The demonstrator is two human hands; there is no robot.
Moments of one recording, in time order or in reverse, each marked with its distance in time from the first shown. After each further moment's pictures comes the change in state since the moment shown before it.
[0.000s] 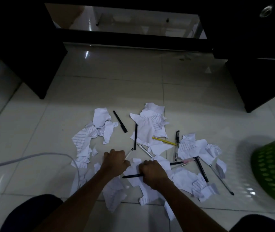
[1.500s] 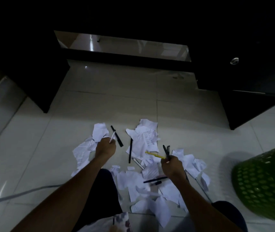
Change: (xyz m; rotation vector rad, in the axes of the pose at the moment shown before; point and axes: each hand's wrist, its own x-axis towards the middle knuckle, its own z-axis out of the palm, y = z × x) left_hand 0.019 0.027 -0.119 -0.601 0.220 -0.376; right_hand -0.039 0.053 -0.122 0.736 0.214 0.856
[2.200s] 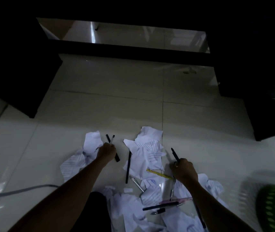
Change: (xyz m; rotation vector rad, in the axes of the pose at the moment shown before) left_hand 0.111 0.011 0.058 0.071 -0.120 -0.258; right_hand 0.130 0.006 0.000 -0.165 -0.095 0.081
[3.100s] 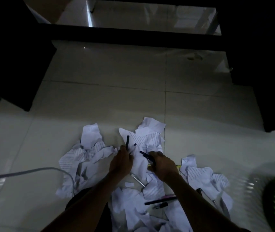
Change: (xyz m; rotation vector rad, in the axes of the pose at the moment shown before) left_hand -0.034 -0.021 0.071 0.286 0.003 0.332; right_hand 0.001 -0.029 0.061 -0.301 -0.161 -0.596
